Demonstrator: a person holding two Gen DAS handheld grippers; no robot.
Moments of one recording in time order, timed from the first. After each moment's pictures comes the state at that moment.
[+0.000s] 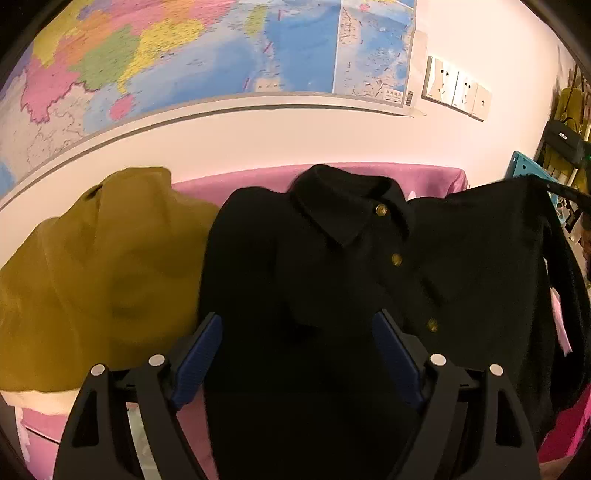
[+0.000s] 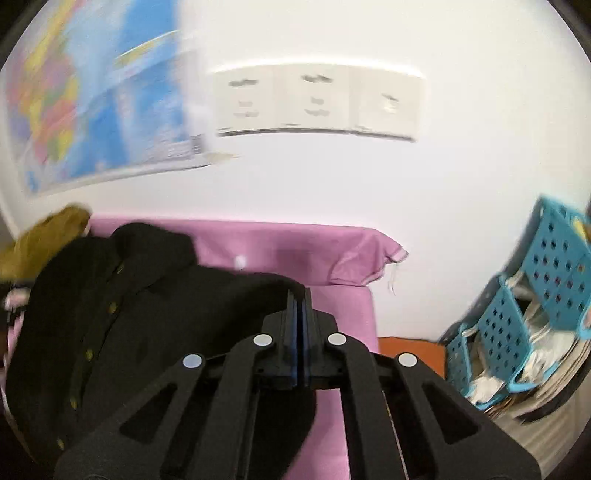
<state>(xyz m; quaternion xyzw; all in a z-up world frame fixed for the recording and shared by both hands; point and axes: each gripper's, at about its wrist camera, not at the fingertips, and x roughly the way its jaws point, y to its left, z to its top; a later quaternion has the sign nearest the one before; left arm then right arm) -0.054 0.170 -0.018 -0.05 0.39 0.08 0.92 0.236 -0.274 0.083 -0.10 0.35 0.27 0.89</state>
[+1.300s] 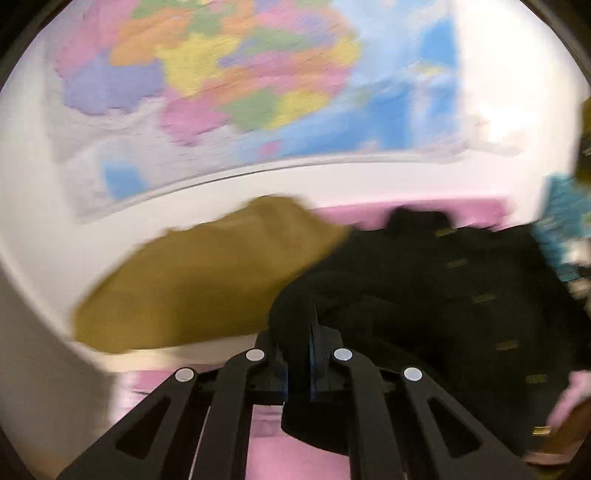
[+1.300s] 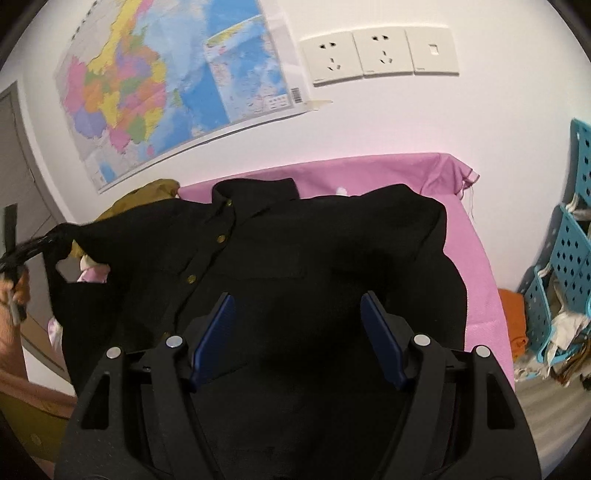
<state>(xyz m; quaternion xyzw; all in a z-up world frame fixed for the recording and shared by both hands) -0.193 0.214 0.047 0.01 0.35 0.25 0.90 0.079 -0.272 0.032 -0.03 0.36 0.38 0.85</state>
